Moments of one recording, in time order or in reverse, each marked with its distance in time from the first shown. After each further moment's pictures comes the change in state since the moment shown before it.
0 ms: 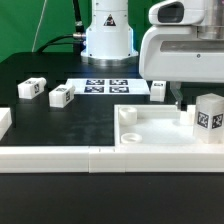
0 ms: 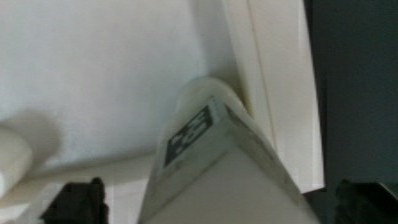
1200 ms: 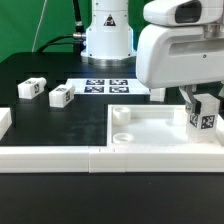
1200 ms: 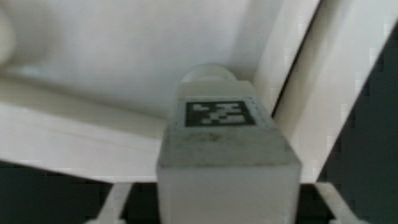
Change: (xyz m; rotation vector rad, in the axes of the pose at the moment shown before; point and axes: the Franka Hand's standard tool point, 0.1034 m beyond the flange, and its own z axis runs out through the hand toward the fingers) arm 0.004 0.005 -0.002 -0.014 0.005 -0.284
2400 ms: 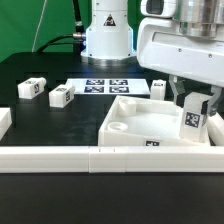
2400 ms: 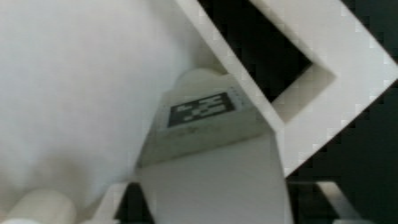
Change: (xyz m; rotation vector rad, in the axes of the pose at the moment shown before) arm -0.007 0.016 -0.001 -0.052 0.013 1.013
